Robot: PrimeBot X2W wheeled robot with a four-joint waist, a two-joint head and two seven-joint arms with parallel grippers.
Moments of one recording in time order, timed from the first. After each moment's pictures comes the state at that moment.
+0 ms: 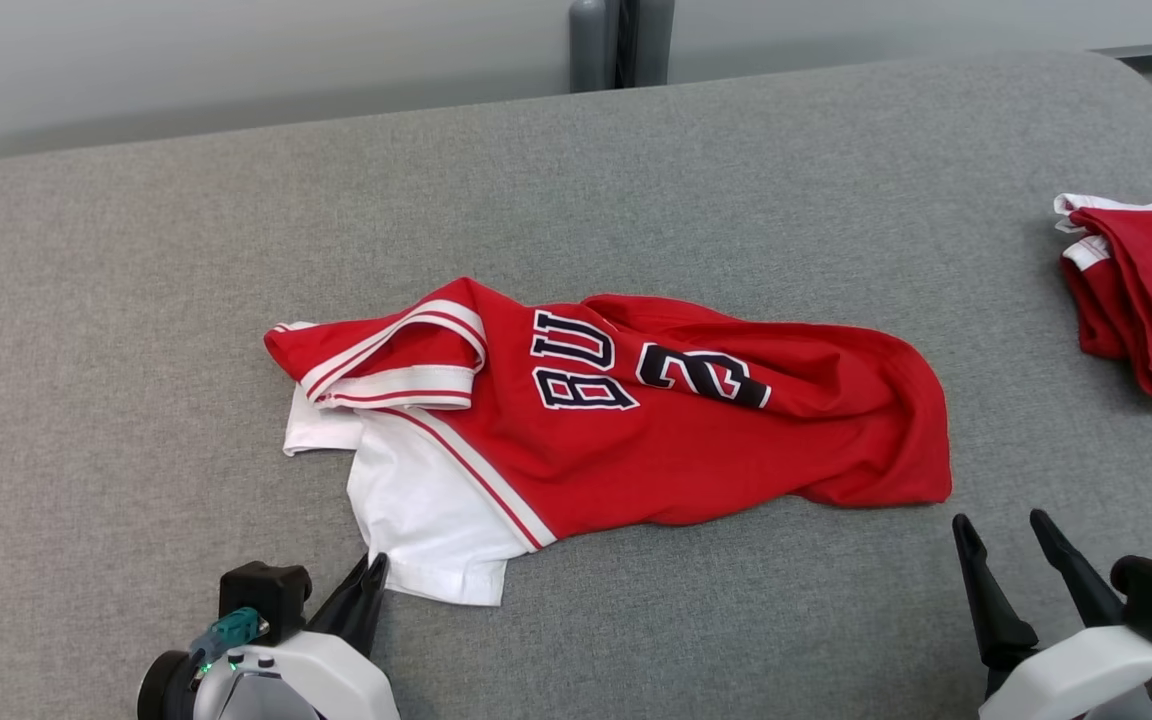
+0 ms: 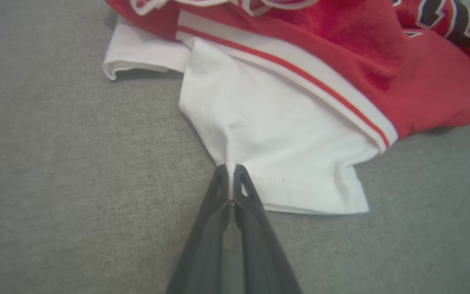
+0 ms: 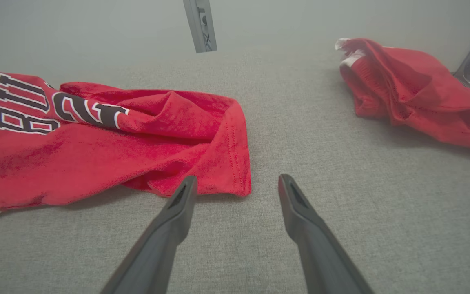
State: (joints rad) left arm -0.07 0.28 -0.44 0.20 -0.53 0.14 0.05; right arm 0.09 -0.05 -0.05 -0.05 0.22 0.13 0.11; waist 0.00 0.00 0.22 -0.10
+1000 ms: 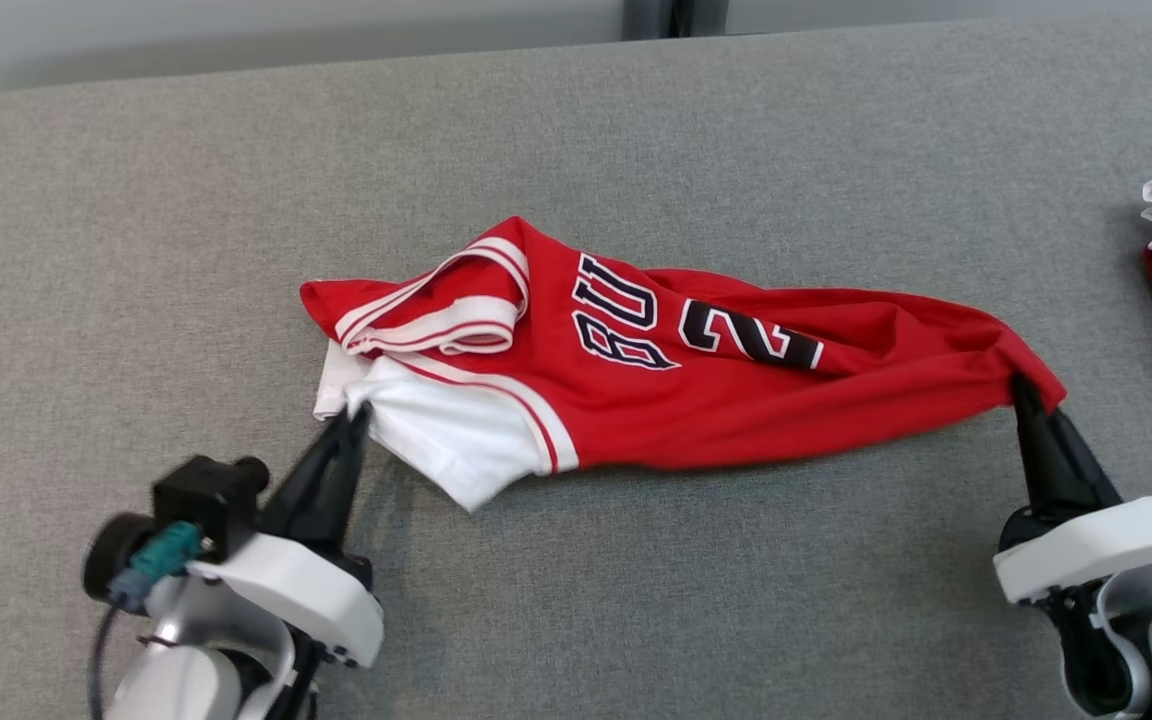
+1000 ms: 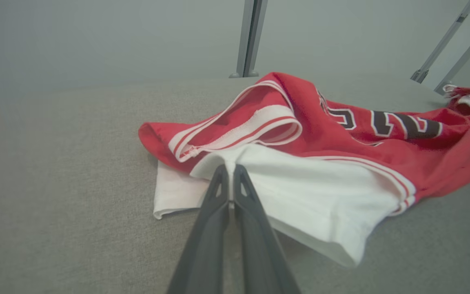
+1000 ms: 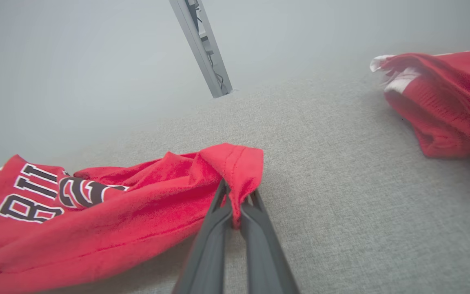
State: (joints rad) left arm -0.16 0.33 -0.42 -0.03 -0.50 0.17 0.03; right arm -0.19 -0.12 -0.01 0.22 0.46 0.13 -0.05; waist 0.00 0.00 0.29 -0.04
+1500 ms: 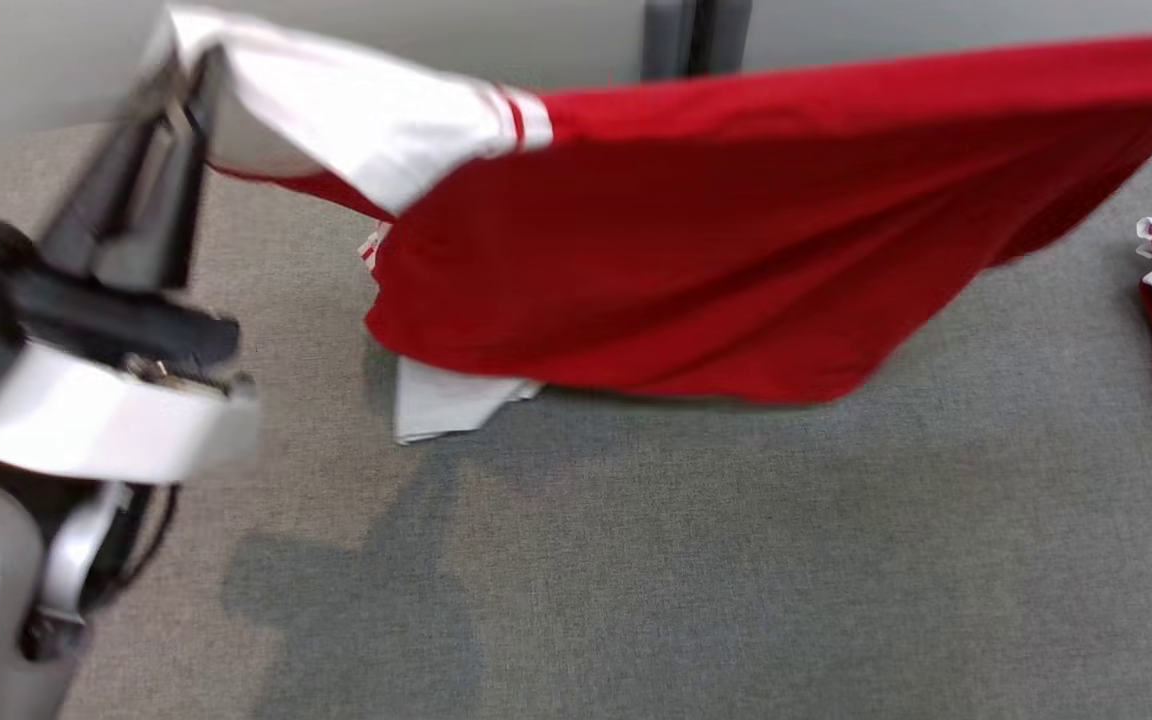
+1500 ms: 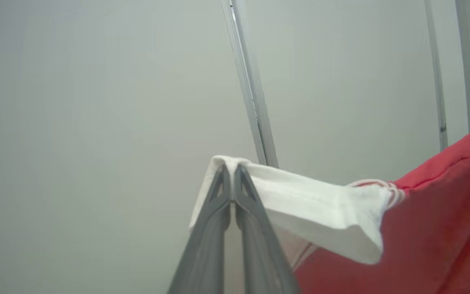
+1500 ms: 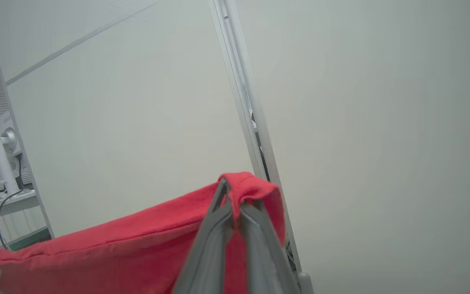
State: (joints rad) left arm -0.42 0.49 -0.30 -0.42 -0.41 0.19 0.15; right arm -0.37 -0.18 -0.08 -0.20 0.59 0.13 0.01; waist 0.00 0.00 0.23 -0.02
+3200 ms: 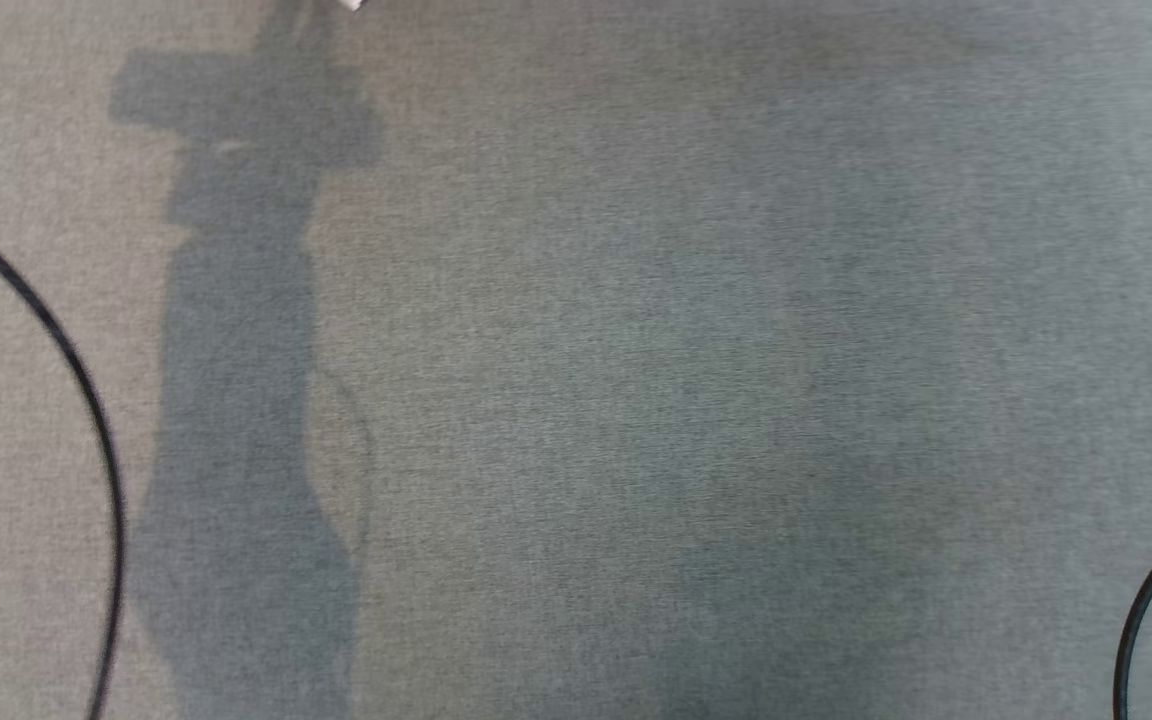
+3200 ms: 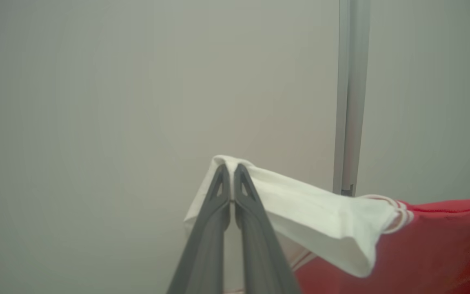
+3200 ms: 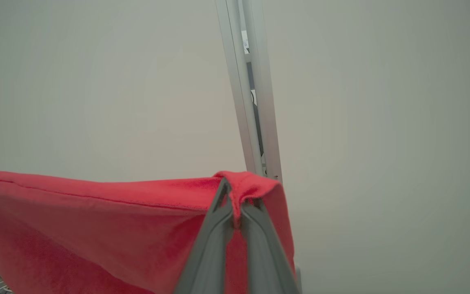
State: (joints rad) left arm -1.55 0.27 -0.34 0.90 -0.43 -0.09 -0.11; right arm -1.43 -0.17 0.28 0.91 0.53 0.13 -0.19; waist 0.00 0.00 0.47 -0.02
